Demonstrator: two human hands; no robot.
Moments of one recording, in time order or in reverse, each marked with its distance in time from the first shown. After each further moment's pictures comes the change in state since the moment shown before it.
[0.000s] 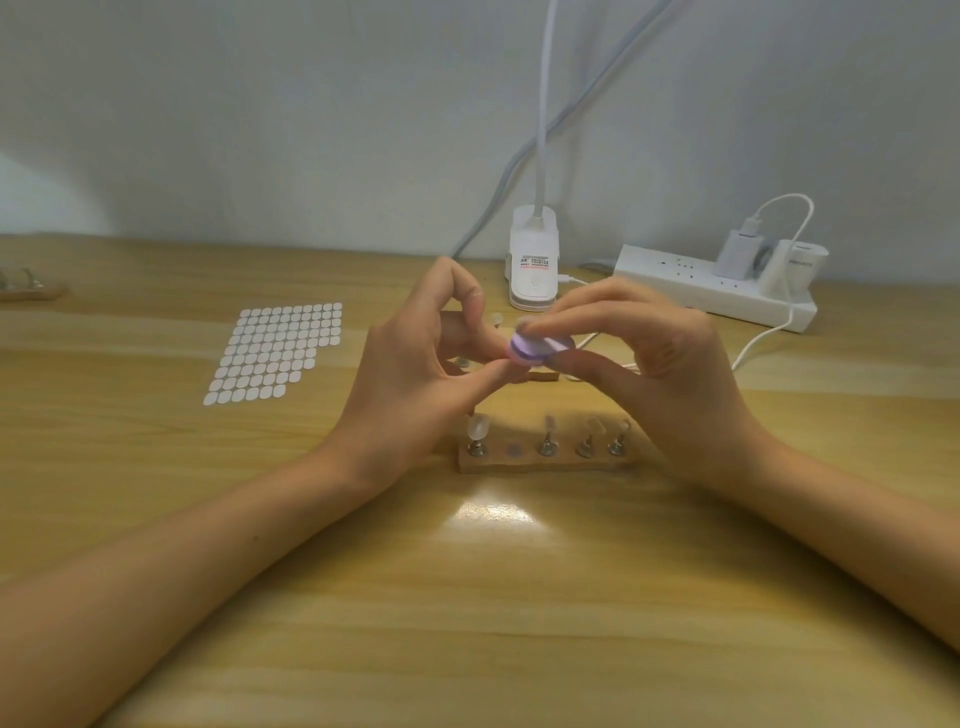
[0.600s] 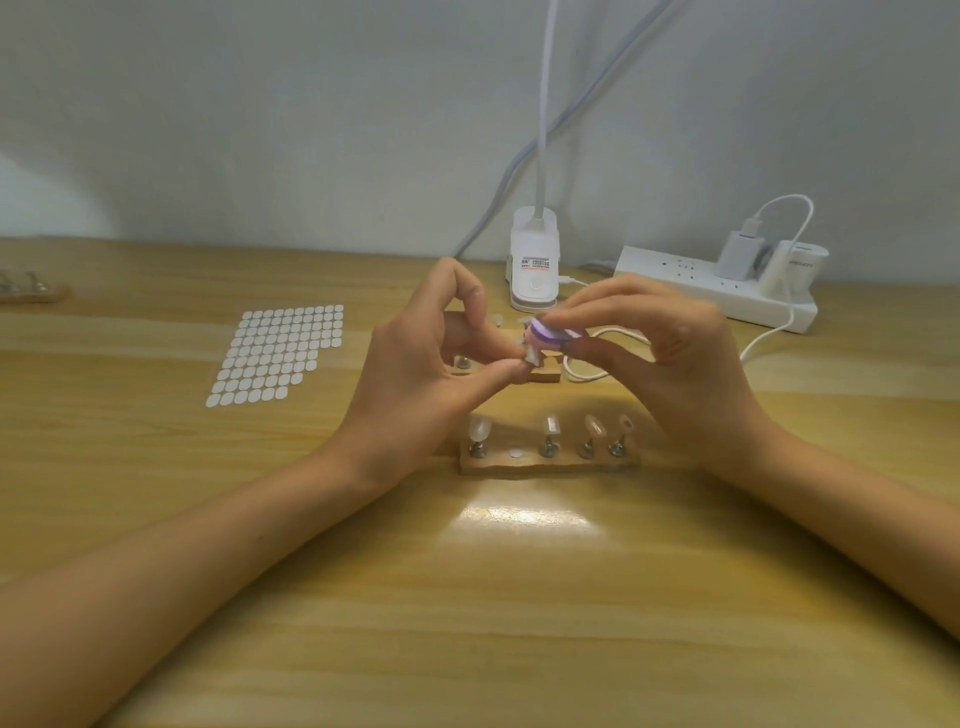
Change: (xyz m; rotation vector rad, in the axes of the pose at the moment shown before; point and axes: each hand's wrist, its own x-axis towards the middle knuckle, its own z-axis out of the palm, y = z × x) left_hand 0.000 -0.003 0.002 0.038 -0.001 0.009; right_hand 0.001 0.001 -0.004 -0.039 0.014 0.002
